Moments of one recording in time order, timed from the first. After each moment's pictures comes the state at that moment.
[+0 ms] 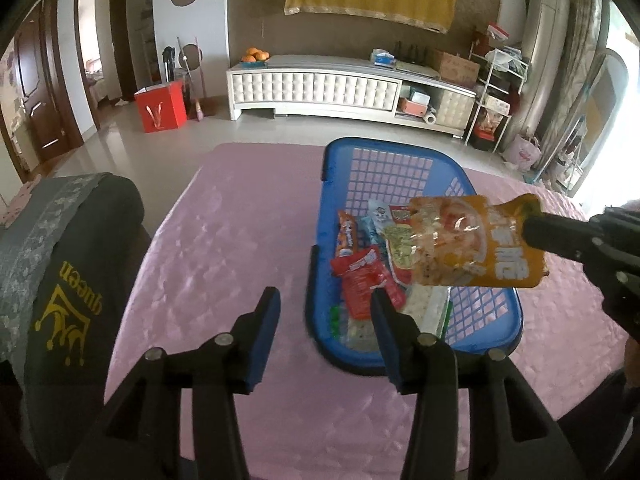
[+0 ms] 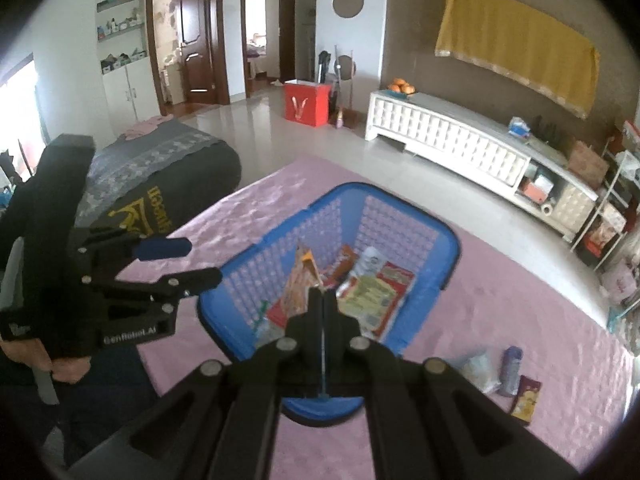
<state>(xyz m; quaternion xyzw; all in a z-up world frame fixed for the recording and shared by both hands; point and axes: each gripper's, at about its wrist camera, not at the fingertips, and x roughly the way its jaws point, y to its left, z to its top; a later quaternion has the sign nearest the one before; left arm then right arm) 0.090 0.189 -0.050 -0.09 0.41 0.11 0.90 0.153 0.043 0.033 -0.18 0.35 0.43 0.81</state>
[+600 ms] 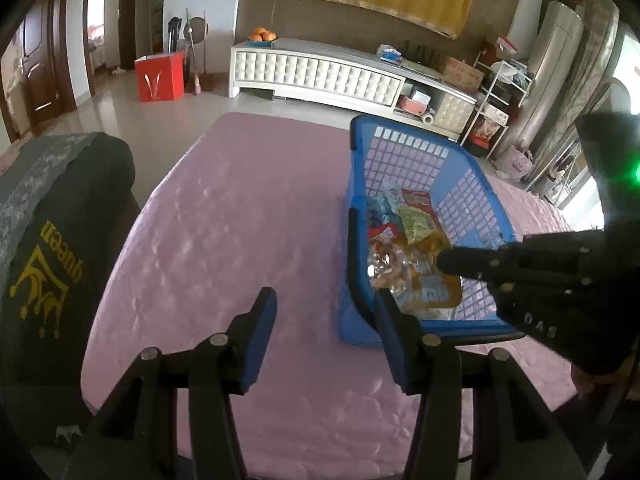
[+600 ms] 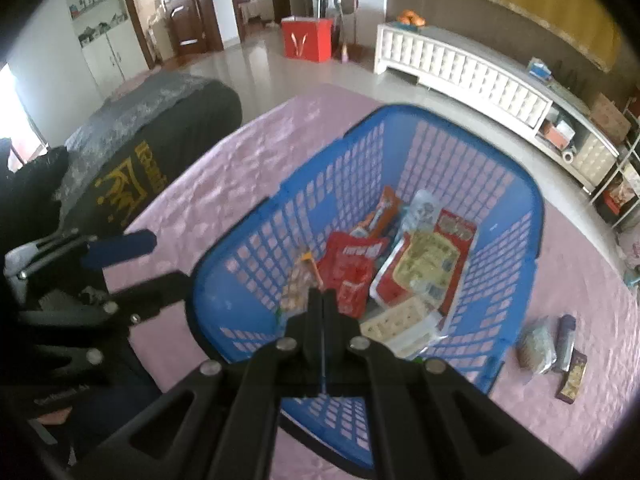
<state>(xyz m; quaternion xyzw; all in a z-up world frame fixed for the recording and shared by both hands) 0.076 0.223 -0.081 -0.15 0.42 0.09 0.89 0.168 0.109 -0.043 -0.21 0.47 0.40 0.76</state>
